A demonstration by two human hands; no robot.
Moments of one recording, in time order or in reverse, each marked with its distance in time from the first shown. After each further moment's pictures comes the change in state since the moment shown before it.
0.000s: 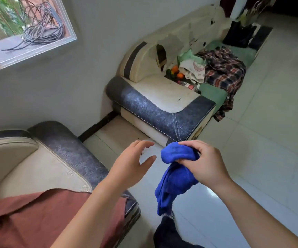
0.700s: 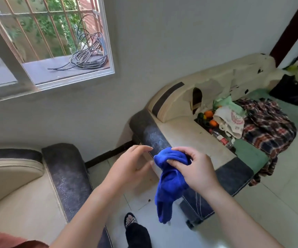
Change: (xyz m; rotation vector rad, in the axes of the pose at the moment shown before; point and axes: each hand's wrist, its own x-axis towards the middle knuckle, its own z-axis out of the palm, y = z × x) left_hand 0.217 -0.067 -0.105 0.001 0.265 -0.114; right_hand 0.292 -0.076 0.061 0.095 -0.215 -0.161
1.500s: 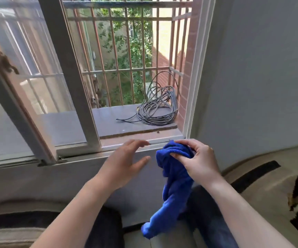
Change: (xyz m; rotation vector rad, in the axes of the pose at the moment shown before) left_hand 0.242 -0.221 -0.295 0.217 0.338 -0.116; right_hand 0.392 -0.186 0.249 0.090 -0.199 -0.474
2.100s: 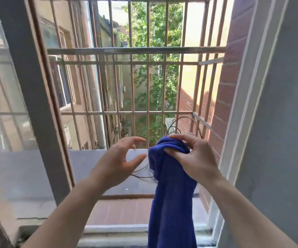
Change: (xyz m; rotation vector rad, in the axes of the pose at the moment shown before) left_hand 0.263 -0.072 -0.047 0.064 0.277 -0.035; right_hand 0.314 0.014 0.026 0.048 -0.076 -0.316
